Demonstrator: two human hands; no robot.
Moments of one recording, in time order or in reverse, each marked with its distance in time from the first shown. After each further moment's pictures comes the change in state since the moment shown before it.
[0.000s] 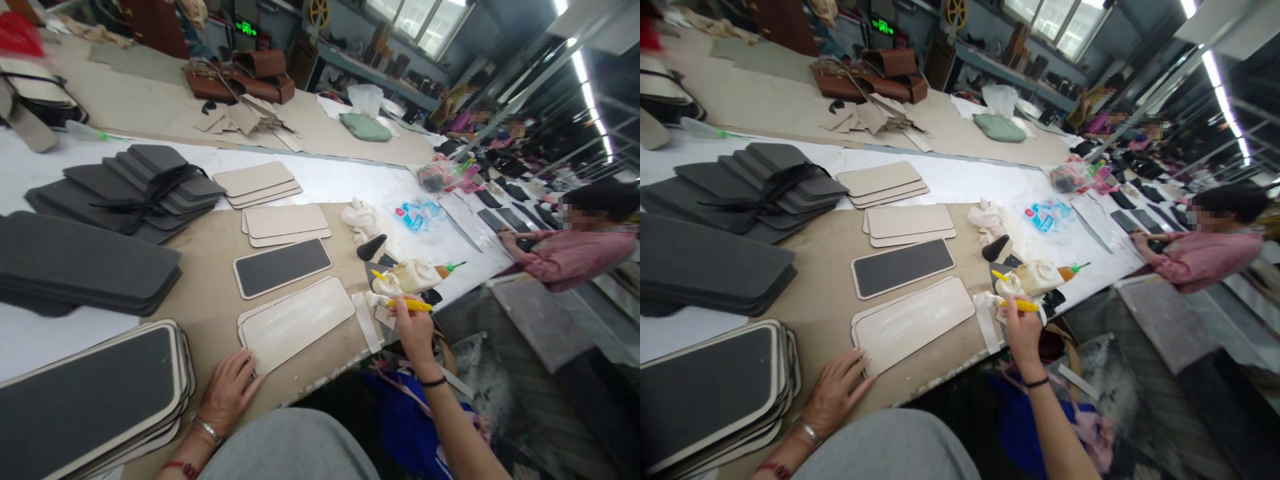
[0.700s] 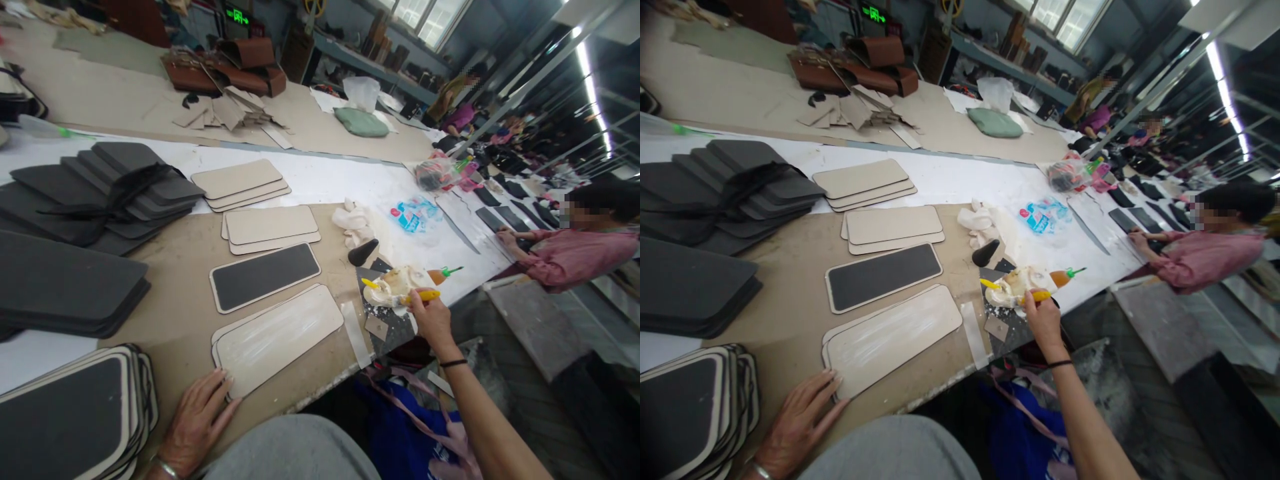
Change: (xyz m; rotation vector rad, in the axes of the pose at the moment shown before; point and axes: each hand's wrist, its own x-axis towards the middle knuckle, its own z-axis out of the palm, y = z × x) left_hand 0.005 -0.002 0.001 0.059 -0.028 0.080; right_hand 0.099 0.068 -0.045 -0.475 -0.010 -0.049
